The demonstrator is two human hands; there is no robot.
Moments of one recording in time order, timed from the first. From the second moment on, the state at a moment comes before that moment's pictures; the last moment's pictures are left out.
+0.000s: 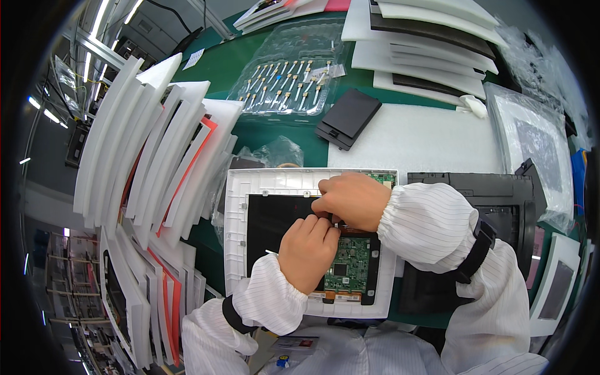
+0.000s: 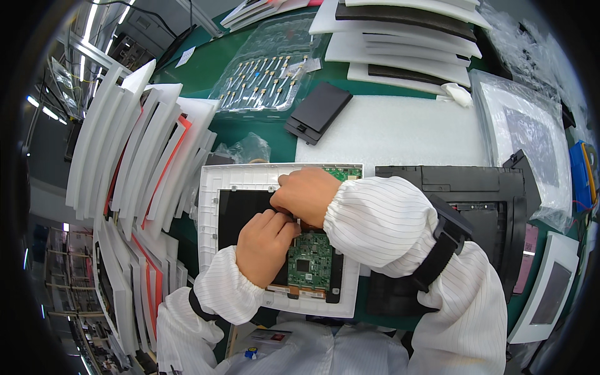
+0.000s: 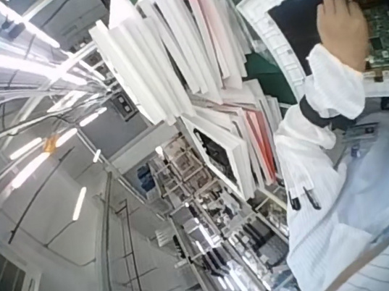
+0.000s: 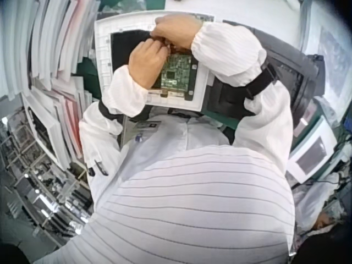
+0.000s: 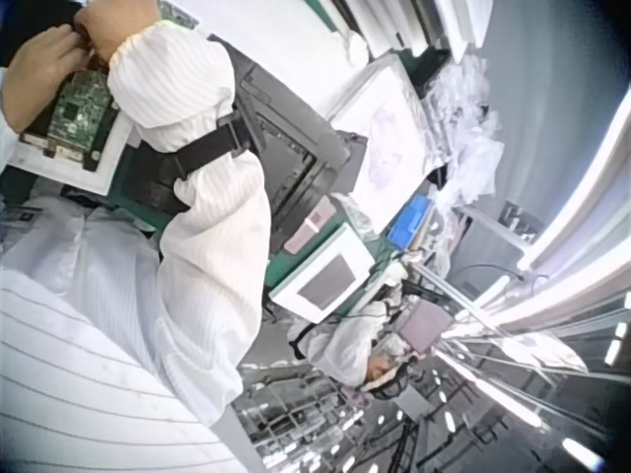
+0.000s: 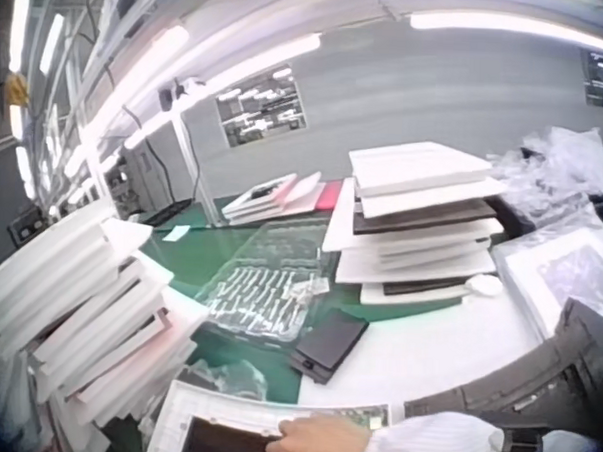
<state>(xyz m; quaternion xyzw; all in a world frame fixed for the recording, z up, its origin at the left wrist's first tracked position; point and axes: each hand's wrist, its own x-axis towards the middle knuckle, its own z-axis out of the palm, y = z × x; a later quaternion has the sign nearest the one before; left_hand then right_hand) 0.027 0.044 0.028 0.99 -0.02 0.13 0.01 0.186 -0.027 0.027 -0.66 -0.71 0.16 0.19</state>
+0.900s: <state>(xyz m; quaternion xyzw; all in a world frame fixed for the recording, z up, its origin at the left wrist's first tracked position) 0.052 0.089 0.024 0.95 0.11 0.14 0.24 0.163 -0.055 0.029 -0.82 -0.39 0.29 0.28</state>
